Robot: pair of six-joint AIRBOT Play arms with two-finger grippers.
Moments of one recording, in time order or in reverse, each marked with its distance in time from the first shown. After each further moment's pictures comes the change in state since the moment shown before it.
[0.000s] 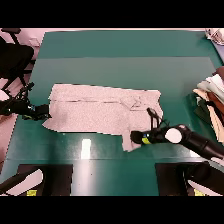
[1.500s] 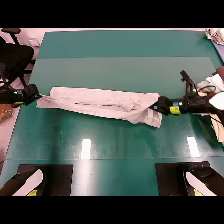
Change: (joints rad) left arm 0.000 0.154 0.088 -0.031 0.221 -0.274; right arm -0.546 0.045 0.330 0.157 0.360 -0.393
